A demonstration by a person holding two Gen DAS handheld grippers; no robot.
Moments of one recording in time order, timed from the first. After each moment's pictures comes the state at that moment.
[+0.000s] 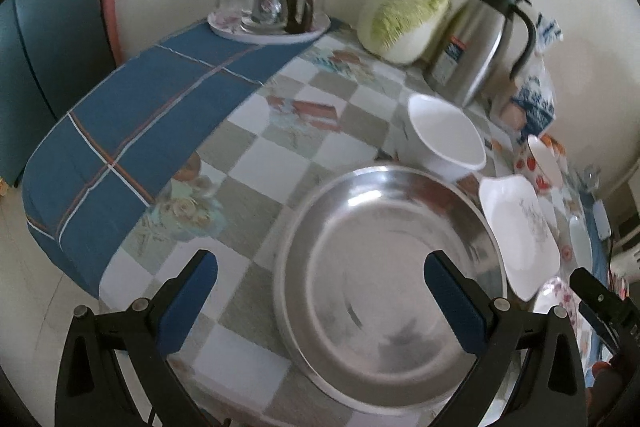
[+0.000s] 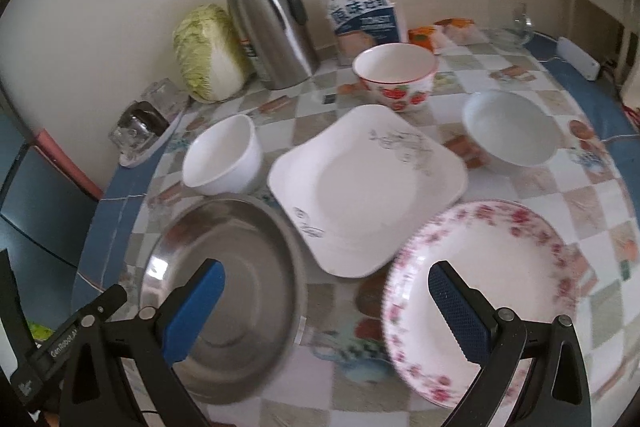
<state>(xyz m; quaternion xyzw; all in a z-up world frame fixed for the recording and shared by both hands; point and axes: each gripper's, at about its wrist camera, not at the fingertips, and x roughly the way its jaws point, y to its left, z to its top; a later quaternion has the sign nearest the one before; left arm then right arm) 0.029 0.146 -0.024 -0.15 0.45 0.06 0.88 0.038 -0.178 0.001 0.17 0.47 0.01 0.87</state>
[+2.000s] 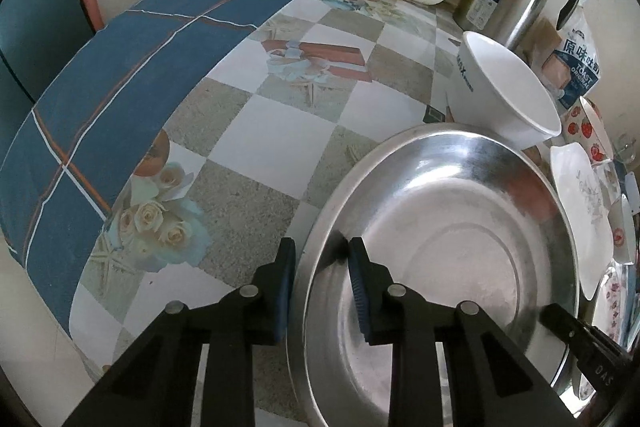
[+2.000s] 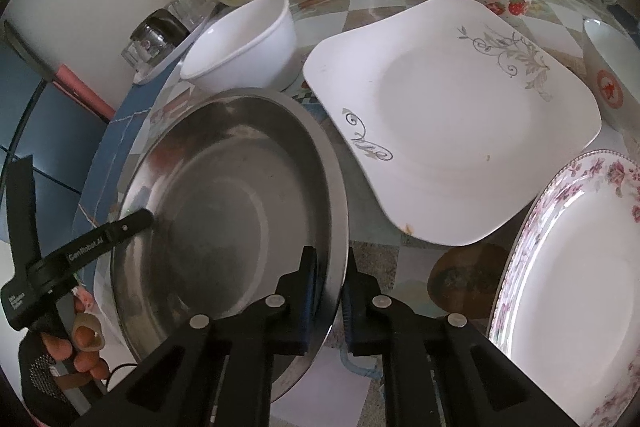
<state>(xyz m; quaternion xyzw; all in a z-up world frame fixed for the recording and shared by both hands) 0.093 0.154 -0.097 -0.11 0.54 0.06 0.83 0.077 -0.133 -0.092 0.14 0.56 0.12 0.80</state>
